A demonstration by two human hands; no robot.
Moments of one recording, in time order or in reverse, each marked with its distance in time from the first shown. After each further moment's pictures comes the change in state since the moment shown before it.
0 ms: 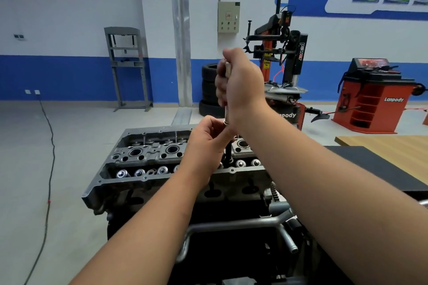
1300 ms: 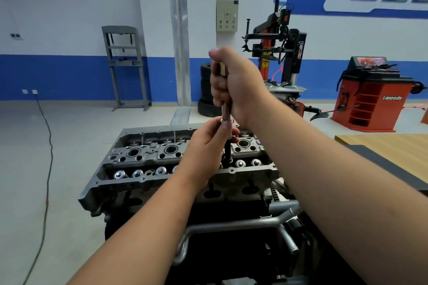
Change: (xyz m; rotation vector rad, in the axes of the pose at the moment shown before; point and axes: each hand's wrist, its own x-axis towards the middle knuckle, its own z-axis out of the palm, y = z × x) left_hand -0.001 -0.004 -0.001 0.067 -0.067 0.038; right_hand 0.009 -0.003 -0.005 -0.063 -0.132 0.101
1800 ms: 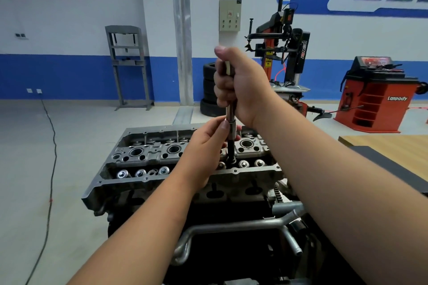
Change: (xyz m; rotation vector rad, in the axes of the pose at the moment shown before) left_hand -0.001 0.000 -0.007 -0.086 -0.038 -0.040; right_hand 0.003 0.003 -0.006 0.076 -0.085 0.014
